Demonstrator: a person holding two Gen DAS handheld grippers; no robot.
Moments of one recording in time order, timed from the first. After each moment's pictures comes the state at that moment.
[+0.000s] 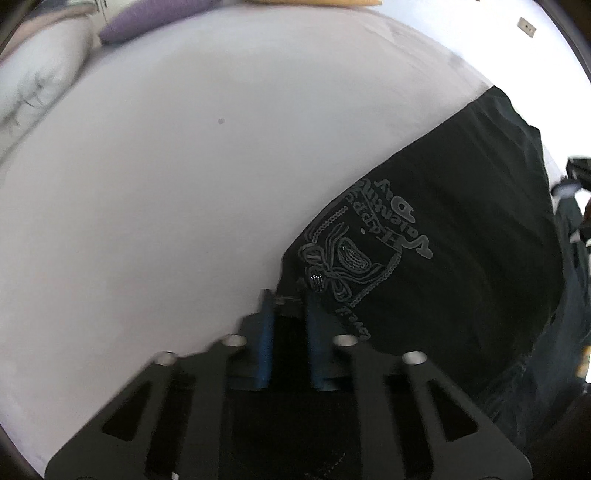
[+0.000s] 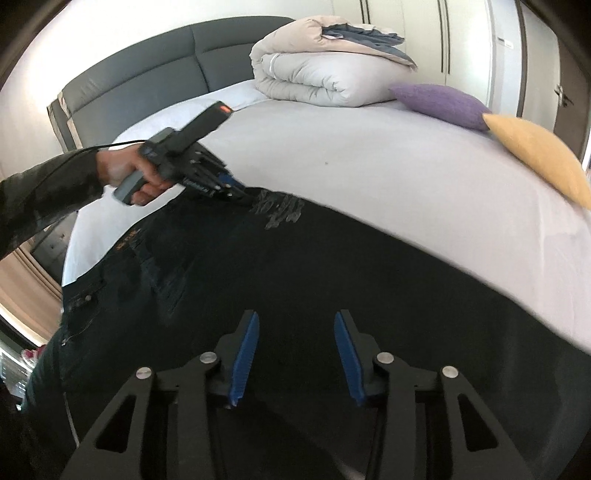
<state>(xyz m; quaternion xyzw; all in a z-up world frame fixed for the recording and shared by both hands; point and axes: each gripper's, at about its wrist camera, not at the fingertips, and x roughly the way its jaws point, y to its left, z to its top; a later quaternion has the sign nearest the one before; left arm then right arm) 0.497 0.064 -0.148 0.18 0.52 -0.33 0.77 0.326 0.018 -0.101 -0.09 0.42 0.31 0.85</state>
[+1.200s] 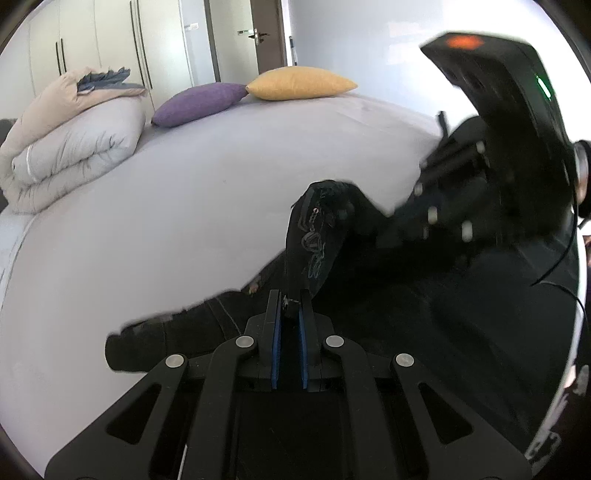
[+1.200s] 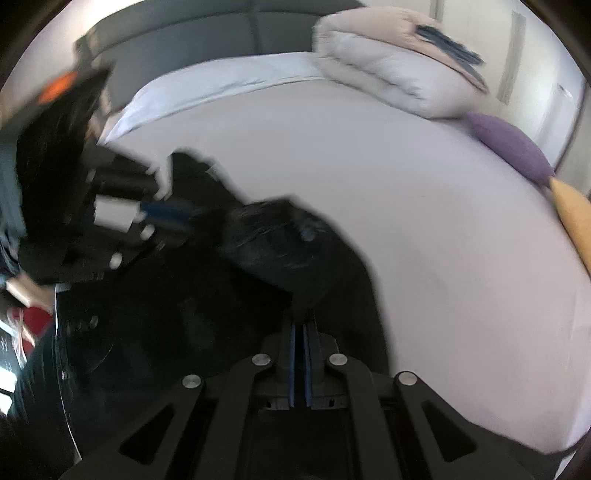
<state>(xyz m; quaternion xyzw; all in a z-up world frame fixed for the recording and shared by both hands) 0.271 0.104 -0.083 0.15 0.35 -0.30 0.87 0.325 0.176 -0.116 -0.21 0.43 0.35 0.80</state>
